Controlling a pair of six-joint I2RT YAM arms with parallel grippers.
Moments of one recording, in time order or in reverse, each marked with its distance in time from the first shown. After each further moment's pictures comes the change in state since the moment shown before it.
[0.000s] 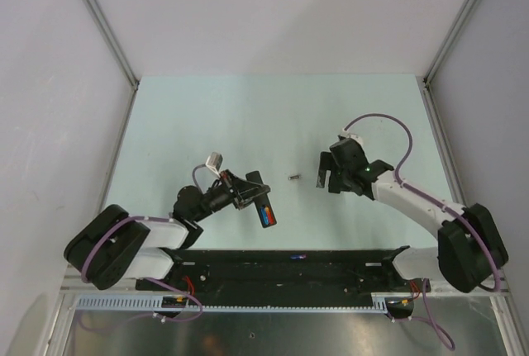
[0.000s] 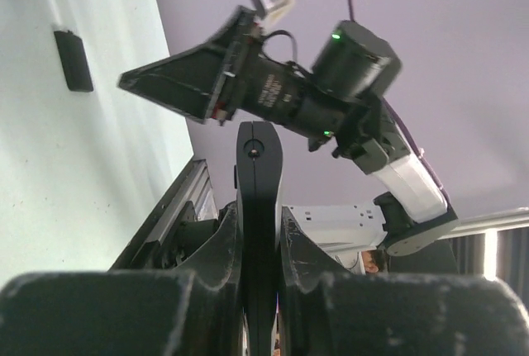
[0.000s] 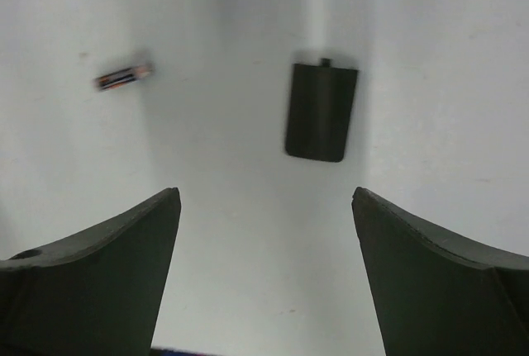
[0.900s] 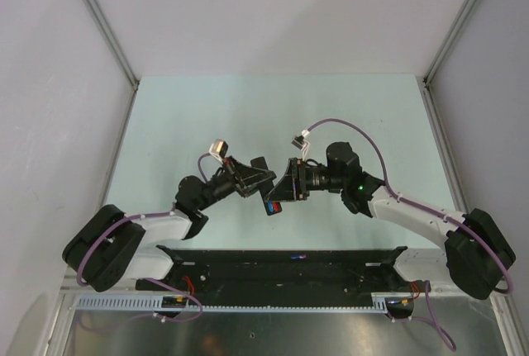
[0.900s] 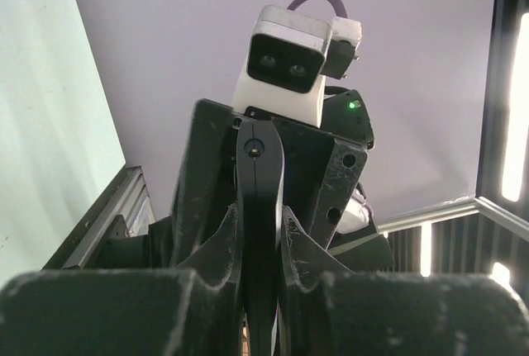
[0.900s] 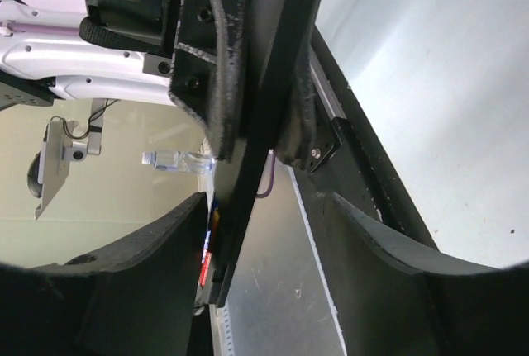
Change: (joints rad) left arm -0.018 -0.035 0.130 -0.026 0.010 -0.139; right arm 0.173 -0.027 -0.106 0.760 -0.935 0.331
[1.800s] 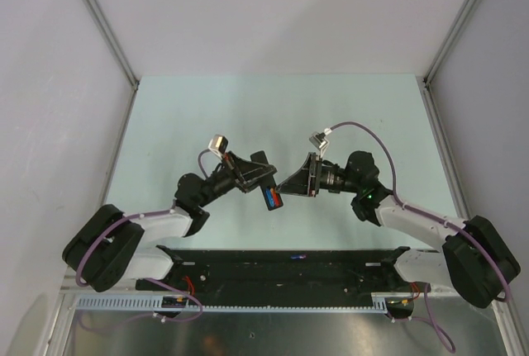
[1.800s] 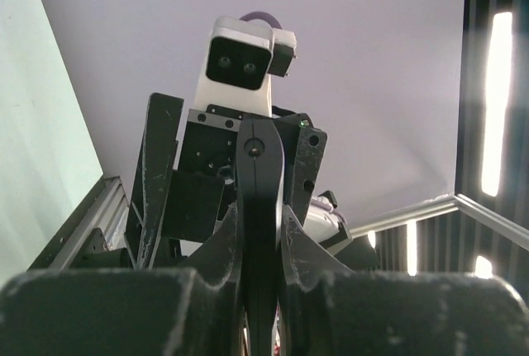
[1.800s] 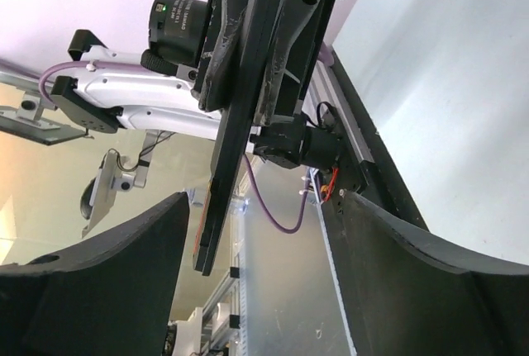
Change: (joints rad) left arm 0.001 -0.001 0.044 0.016 -0.011 -0.035; right arm -0.090 -0.040 -0.175 0.415 -0.015 0.216
